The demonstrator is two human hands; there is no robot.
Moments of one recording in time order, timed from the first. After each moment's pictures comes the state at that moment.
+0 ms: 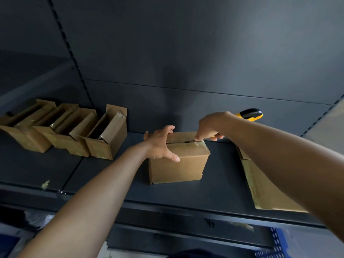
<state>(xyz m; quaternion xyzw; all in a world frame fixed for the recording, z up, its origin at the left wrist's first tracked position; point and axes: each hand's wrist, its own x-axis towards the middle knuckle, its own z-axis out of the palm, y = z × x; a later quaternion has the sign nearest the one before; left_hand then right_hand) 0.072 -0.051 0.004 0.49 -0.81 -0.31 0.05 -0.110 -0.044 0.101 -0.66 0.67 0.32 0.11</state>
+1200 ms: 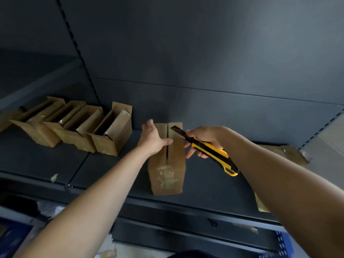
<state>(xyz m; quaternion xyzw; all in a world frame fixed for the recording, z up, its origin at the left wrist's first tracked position) 0.067 -0.041 0.014 0.68 -0.64 -0.30 0.19 -0.113 -0.045 0.045 -0.44 0.68 -0.03 0.59</state>
